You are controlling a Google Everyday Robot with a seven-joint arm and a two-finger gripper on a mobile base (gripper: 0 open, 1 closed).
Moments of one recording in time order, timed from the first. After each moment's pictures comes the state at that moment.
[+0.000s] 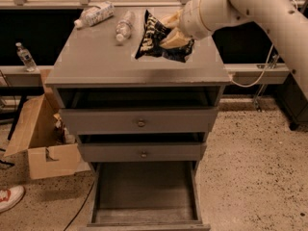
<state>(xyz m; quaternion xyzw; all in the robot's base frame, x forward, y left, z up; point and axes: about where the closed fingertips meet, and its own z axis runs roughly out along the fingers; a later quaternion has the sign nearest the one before) 0.710 -0.034 0.945 -0.68 0.56 0.02 0.47</state>
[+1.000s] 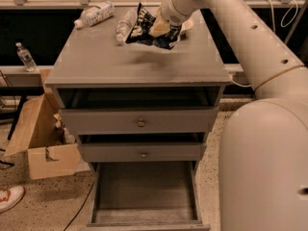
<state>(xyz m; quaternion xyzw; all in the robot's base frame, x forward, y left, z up) 0.812 -0.012 0.929 -0.63 0.65 -0.01 0.41</state>
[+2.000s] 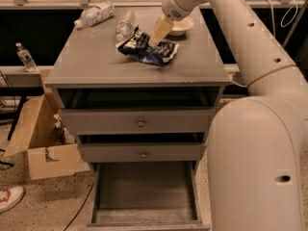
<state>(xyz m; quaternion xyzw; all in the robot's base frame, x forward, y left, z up) 0.825 -0.010 0.936 -0.62 0.66 0.00 0.42</state>
